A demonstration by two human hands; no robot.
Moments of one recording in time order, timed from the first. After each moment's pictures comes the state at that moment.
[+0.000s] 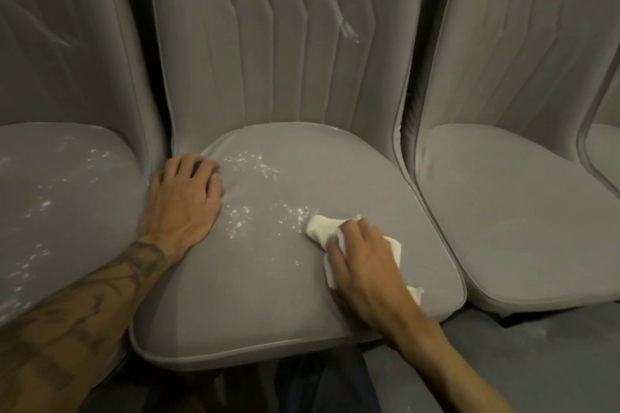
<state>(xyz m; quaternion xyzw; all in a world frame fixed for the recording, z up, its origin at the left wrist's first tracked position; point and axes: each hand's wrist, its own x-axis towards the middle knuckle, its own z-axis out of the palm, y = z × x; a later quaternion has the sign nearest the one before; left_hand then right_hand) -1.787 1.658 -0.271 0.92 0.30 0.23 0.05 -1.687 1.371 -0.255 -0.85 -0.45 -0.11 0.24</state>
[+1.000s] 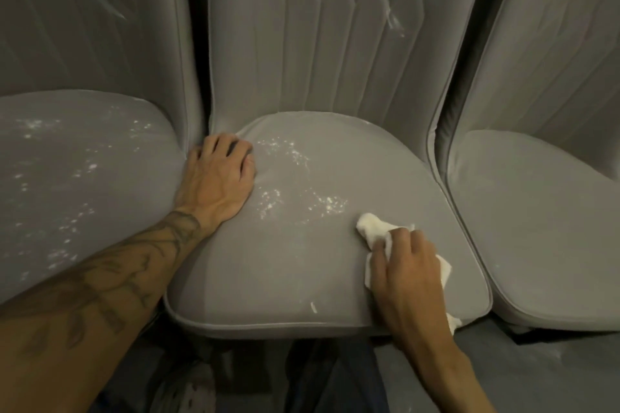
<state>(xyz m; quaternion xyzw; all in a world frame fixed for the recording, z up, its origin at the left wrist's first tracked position) -1.788 1.660 -0.274 0.93 0.30 0.23 0.06 -1.706 1.356 -0.251 -0.89 -0.36 -0.15 0.21</state>
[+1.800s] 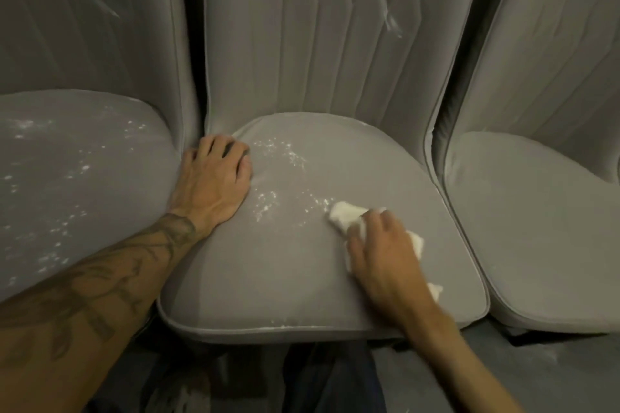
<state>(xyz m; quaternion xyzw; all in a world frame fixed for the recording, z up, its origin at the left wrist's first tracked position) -1.787 1.660 -0.275 0.92 0.29 0.24 0.04 -1.686 1.383 -0.248 -0.87 -0.44 -0.10 0.19</state>
